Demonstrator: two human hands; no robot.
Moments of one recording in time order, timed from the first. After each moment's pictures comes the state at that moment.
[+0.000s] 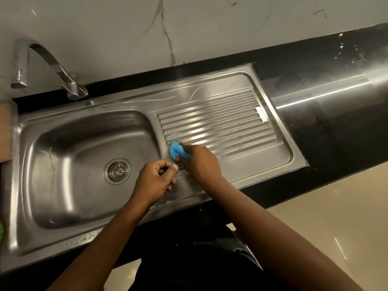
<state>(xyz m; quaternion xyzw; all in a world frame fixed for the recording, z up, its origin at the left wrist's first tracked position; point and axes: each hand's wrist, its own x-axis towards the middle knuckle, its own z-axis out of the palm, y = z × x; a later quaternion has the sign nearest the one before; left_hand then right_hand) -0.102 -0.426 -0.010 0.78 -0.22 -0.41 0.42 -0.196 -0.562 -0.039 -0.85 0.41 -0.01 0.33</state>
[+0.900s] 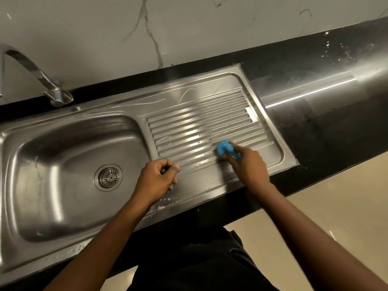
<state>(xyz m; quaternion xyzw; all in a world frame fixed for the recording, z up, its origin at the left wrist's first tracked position) -0.110 -0.452 -0.011 0.77 -0.25 -0.43 0.41 -0.322 -0.641 -0.040 -0.81 0.51 -0.05 0.29</state>
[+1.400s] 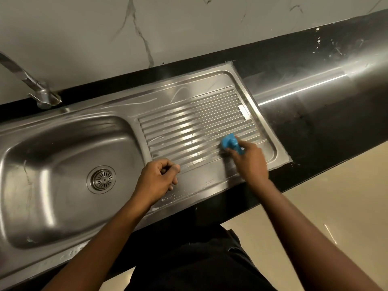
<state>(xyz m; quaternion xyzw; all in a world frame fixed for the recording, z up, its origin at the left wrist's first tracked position) -0.121 -0.467 -0.016 0.76 -0.26 -0.44 0.40 -0.330 -0.653 -0.037 -0.74 0.57 -0.11 0.33</state>
